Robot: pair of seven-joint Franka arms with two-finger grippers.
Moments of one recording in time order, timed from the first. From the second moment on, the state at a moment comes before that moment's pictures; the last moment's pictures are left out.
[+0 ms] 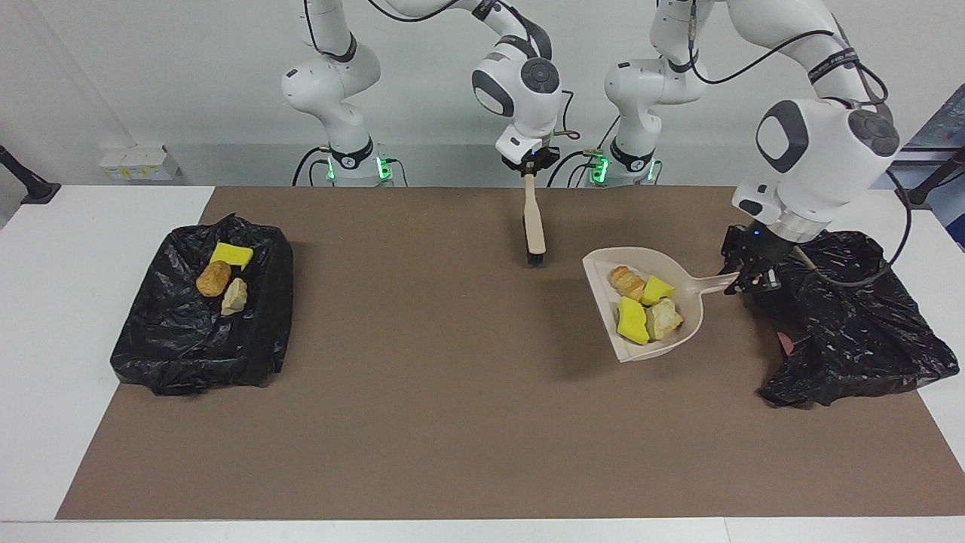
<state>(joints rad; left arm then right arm) 0.04 0.09 0.01 -1.84 -0.15 1.91 1.59 0.69 0.09 0.36 -2.13 0.30 2.09 0.88</state>
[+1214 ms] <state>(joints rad) 0.50 0.18 0.02 -1.57 0.12 1.78 2.03 0.47 0.06 0.34 -2.08 0.29 2.14 0.88</state>
